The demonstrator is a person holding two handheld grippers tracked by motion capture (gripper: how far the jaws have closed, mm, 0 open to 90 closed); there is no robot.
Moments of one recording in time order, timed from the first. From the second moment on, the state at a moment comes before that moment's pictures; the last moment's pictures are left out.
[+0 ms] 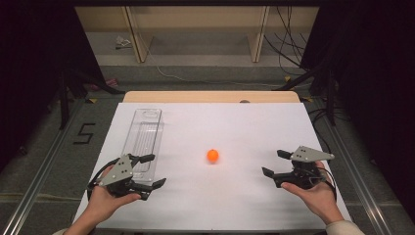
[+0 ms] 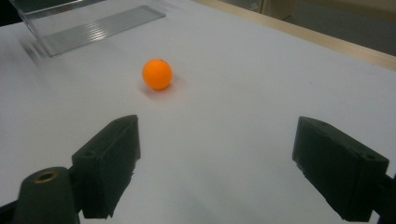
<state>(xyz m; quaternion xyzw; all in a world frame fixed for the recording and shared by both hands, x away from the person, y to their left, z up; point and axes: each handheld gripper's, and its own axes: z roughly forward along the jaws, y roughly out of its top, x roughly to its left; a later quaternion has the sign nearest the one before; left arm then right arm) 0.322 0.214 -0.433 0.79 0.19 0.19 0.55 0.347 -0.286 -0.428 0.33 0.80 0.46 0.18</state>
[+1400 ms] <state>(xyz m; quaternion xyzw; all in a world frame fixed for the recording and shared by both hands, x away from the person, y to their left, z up) 0.321 0.214 -0.433 0.79 0.19 0.19 0.55 0.377 -0.225 -0.441 0.29 0.83 0.45 0.17</state>
